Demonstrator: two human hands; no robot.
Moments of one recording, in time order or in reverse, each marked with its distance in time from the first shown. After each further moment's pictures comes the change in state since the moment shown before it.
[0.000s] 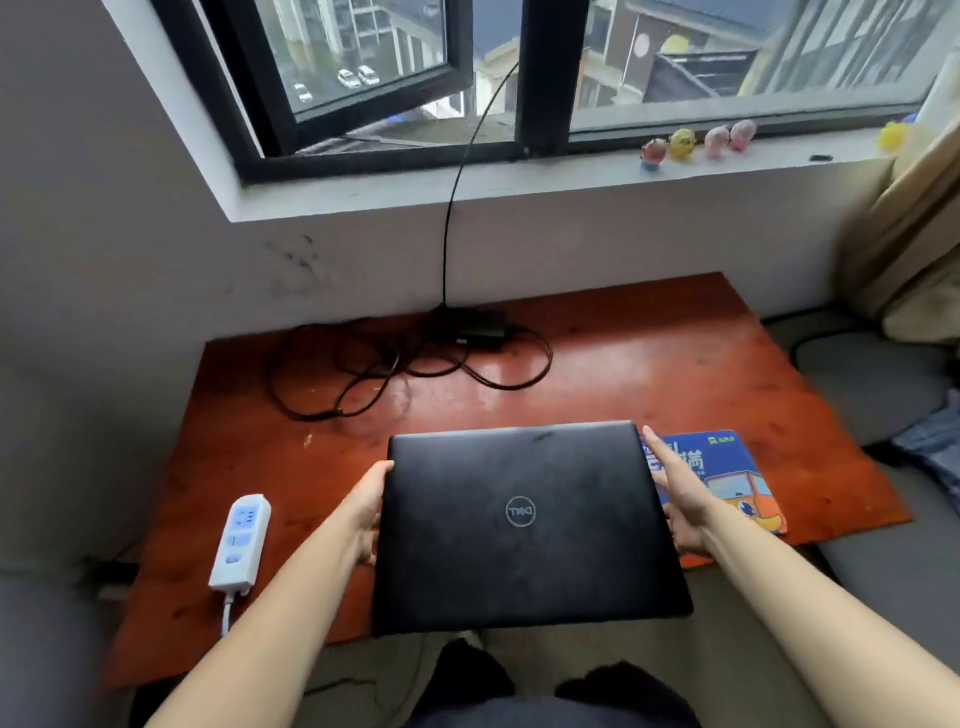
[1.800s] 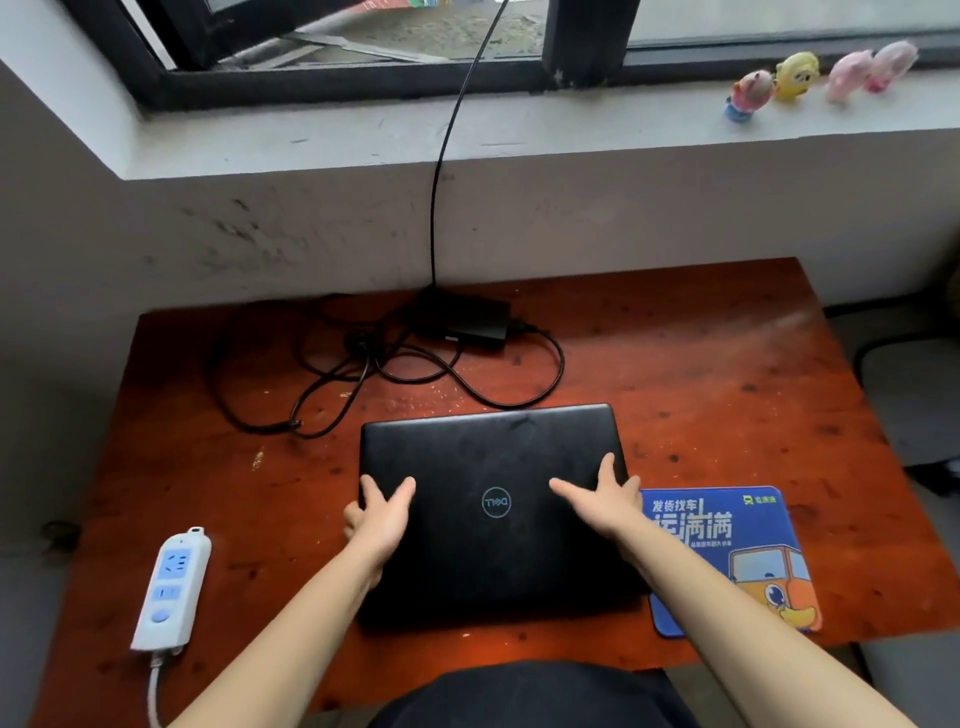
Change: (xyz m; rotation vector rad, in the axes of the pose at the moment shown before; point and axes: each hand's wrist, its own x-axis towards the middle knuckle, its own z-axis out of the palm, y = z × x) left_hand 0.125 0.039 0.061 0.310 0.263 0.028; right_hand 0.157 -0.057 0.040 -0.859 0.336 0.080
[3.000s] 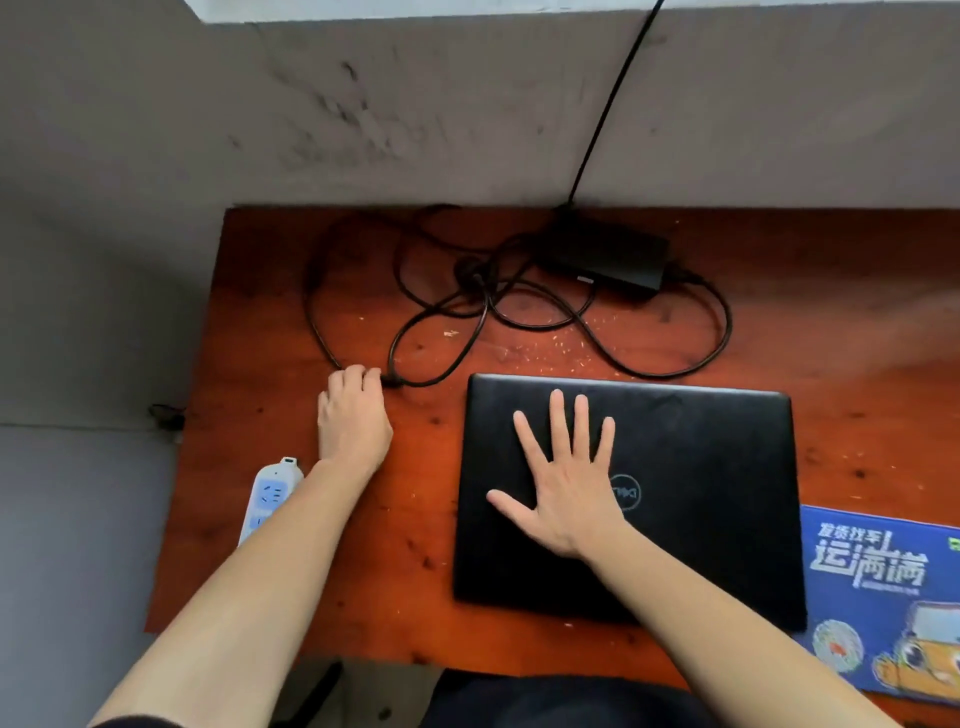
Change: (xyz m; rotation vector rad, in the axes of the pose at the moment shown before) left_hand 0.120 -0.018 -0.130 0.863 0.566 0.567; right_hand -0.009 -0.087 0.161 -0.867 0.171 -0.867
